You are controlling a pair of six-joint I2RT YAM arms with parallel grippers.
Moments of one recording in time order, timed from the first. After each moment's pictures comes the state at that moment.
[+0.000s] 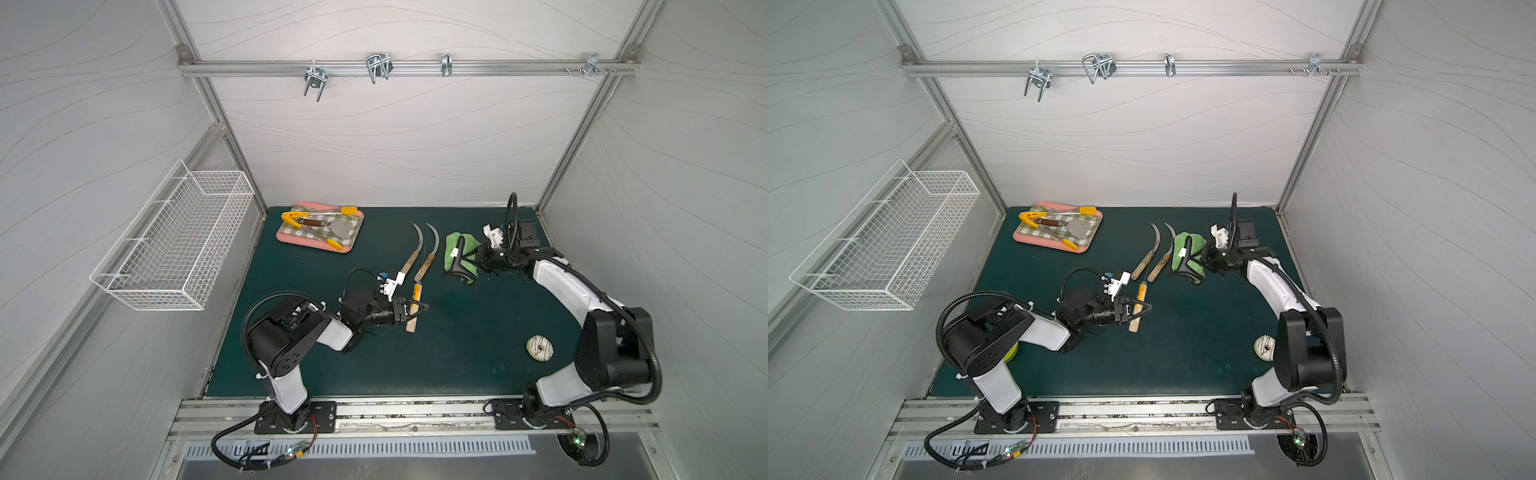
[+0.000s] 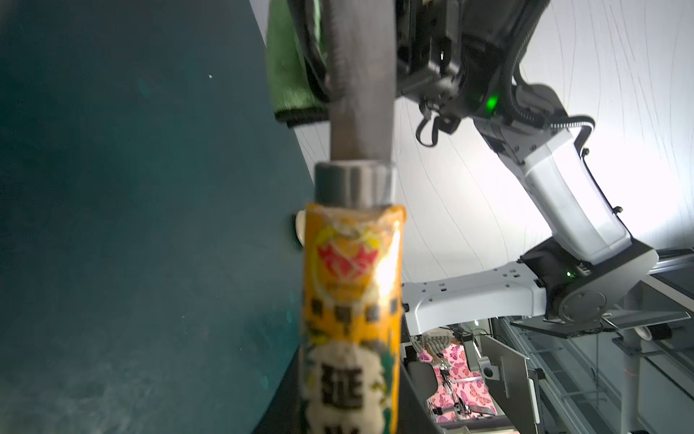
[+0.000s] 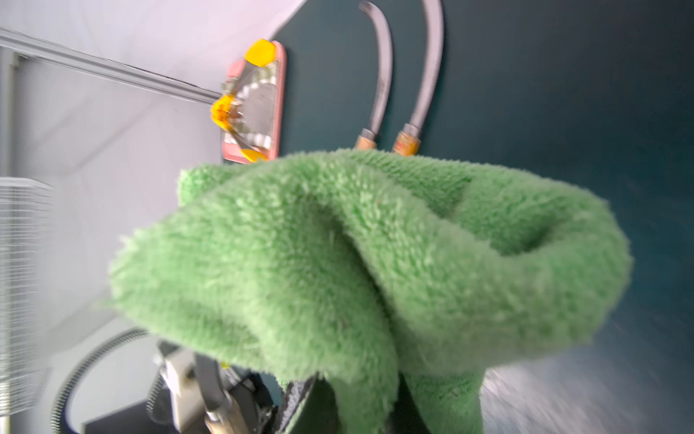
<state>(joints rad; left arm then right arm) -0.68 1.75 0.48 1.23 0.77 -1.21 0.17 1.57 1.15 -0.41 -0.68 0.54</state>
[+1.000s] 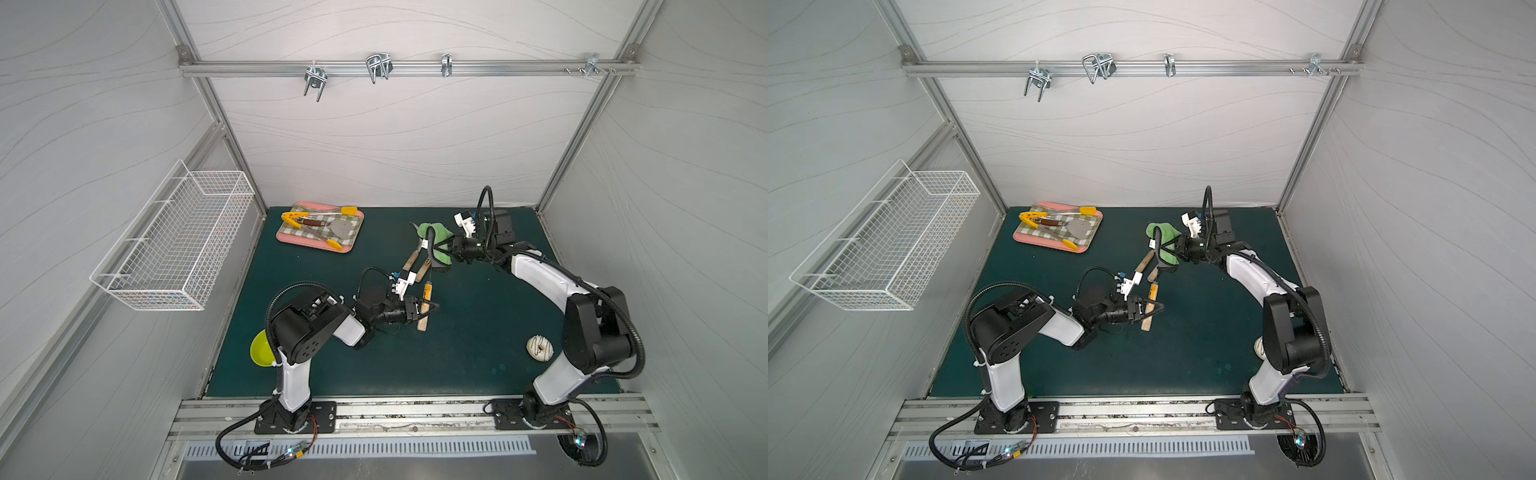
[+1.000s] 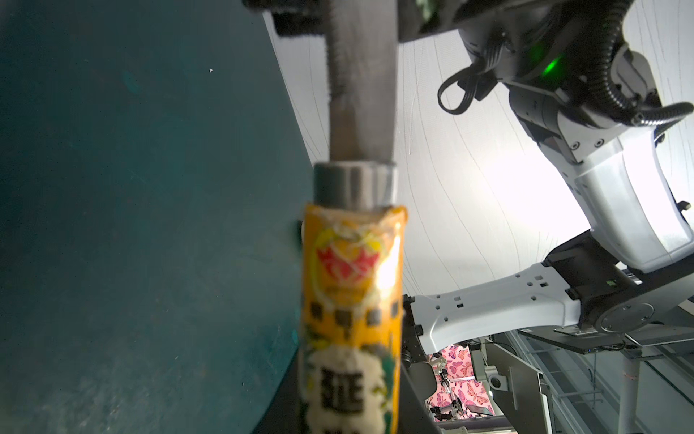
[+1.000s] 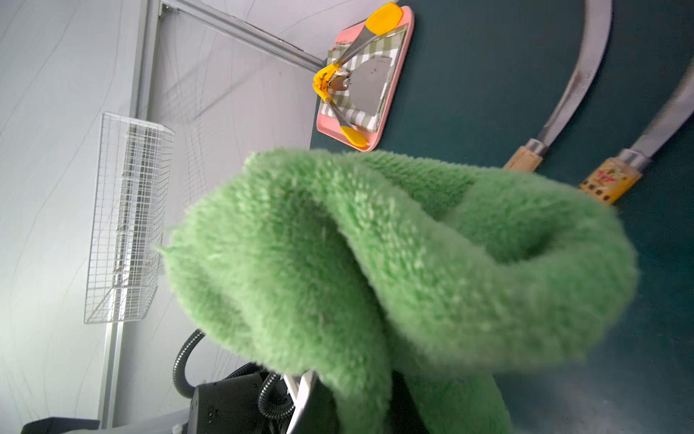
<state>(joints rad) -0.72 1.89 0.59 1.25 0.72 -1.21 0.33 1.63 1.17 -0.16 -0.84 0.66</state>
